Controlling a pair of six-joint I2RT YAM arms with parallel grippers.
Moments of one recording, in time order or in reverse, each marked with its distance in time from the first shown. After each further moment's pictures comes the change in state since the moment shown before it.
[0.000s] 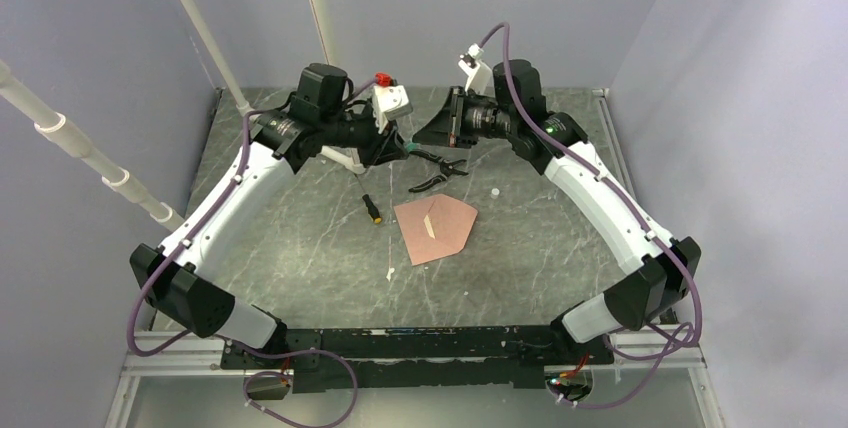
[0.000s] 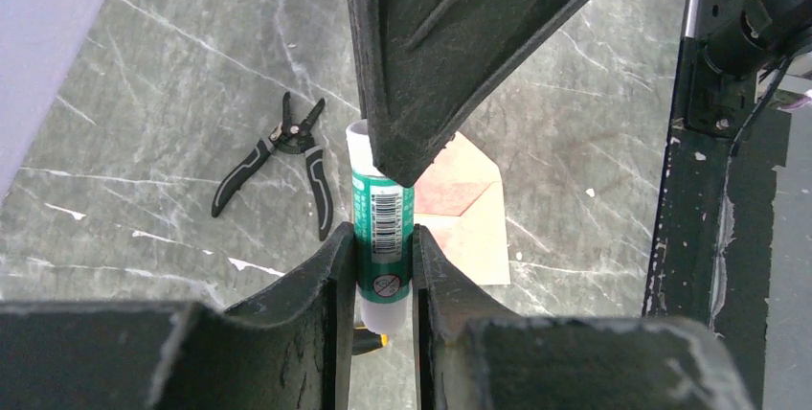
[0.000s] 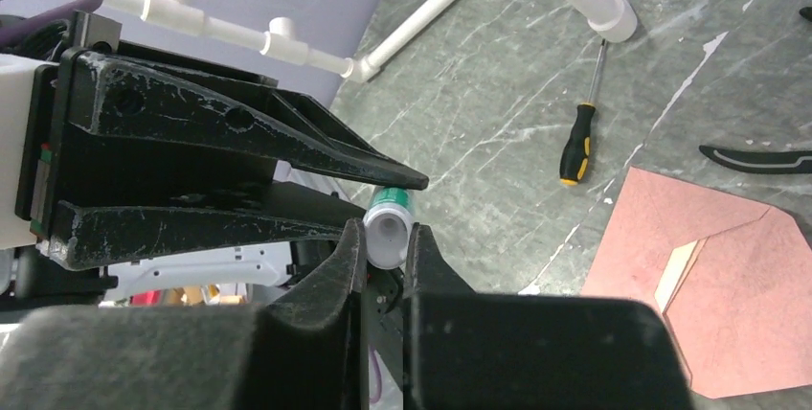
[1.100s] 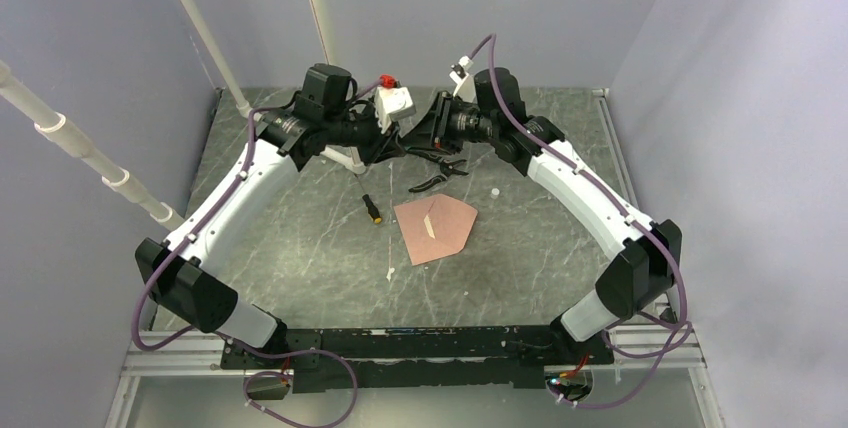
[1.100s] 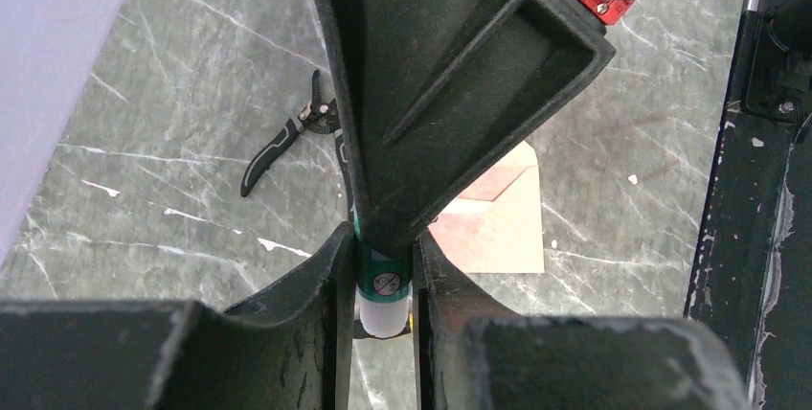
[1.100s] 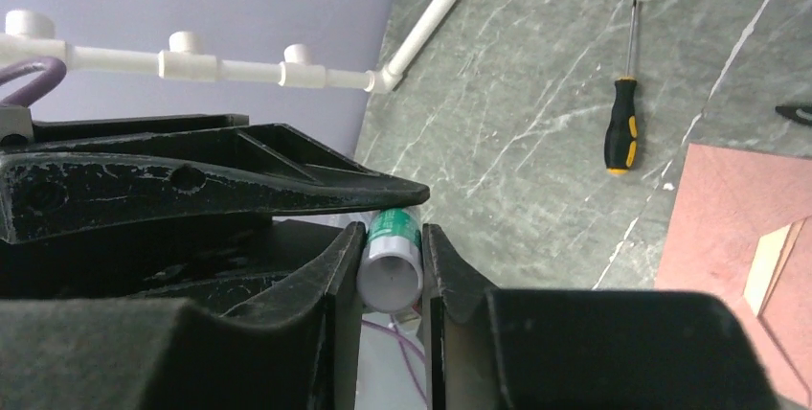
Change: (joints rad) left arm 0.001 0.023 0.003 0.000 -0.071 0.050; right arm 0.027 0.069 -0.060 0.102 0.040 0.231
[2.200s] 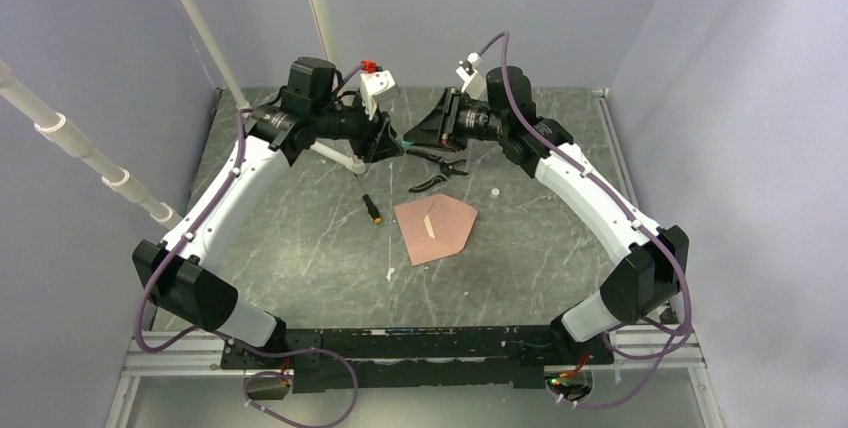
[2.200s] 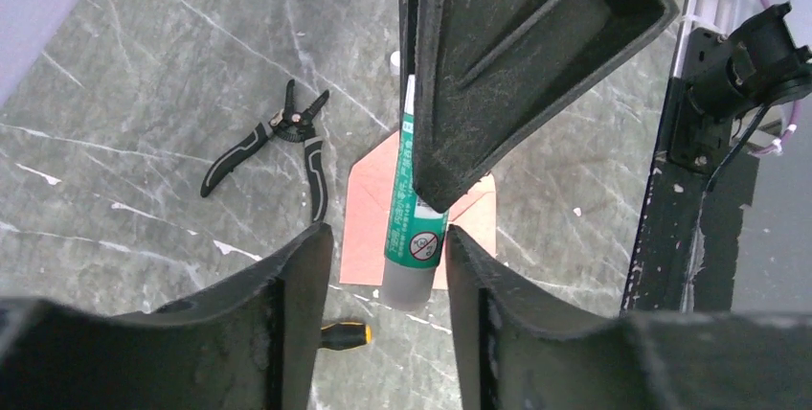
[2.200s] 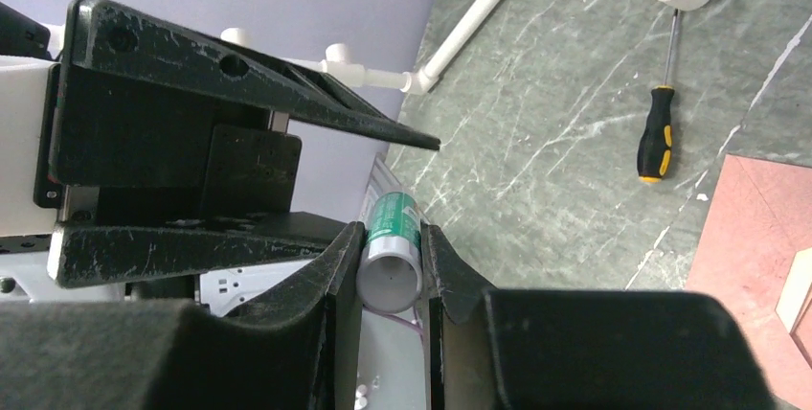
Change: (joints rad) left arm 0.077 -0.001 0.002 0.028 0.110 -0.158; right arm -0.035 -0.037 -0.037 0.074 -0.083 0.039
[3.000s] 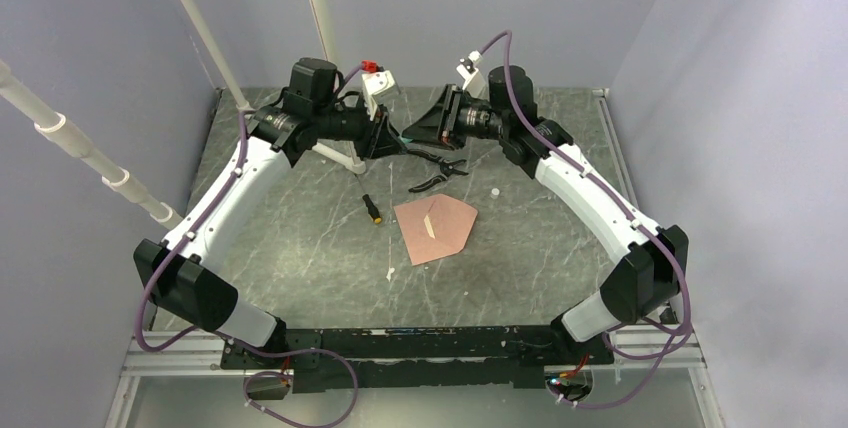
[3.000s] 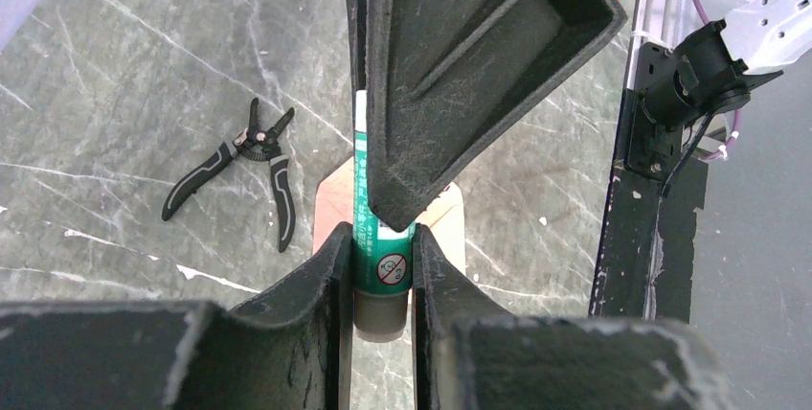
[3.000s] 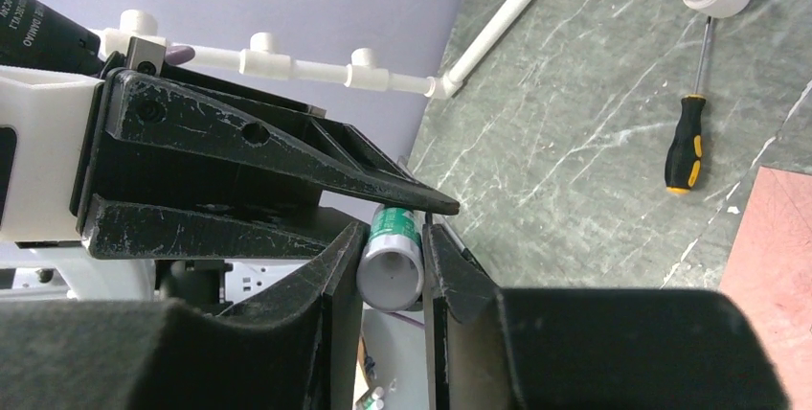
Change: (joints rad) left arm -0.002 0.000 -0.016 0.039 0.077 -0.042; right arm -0.002 -0.001 -0.016 0.070 -0.036 0.055
